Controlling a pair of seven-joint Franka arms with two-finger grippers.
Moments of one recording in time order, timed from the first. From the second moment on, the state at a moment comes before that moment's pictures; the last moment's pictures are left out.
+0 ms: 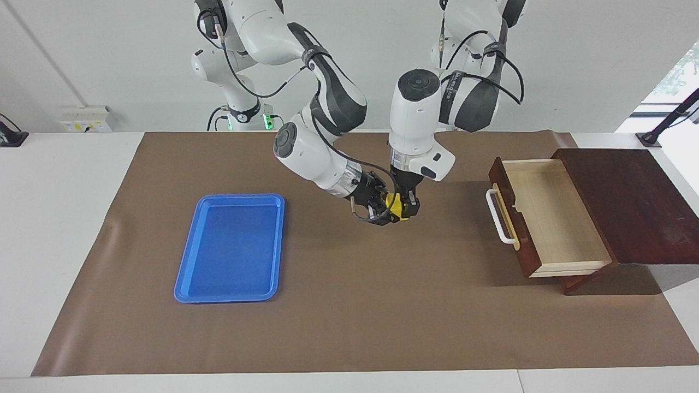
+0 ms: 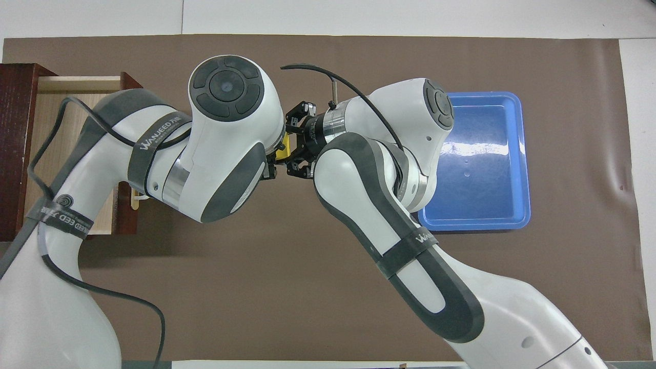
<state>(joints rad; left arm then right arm) -0.51 0.32 -0.08 -1.51 0.11 1.87 -2.23 0.63 0.47 -0.13 -1.53 0.92 2.23 1.58</state>
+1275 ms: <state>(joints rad) -0.05 0.24 -0.05 -1.45 0.04 1.61 -1.62 0.19 0.26 -0.16 -1.62 0.45 1.69 0.84</state>
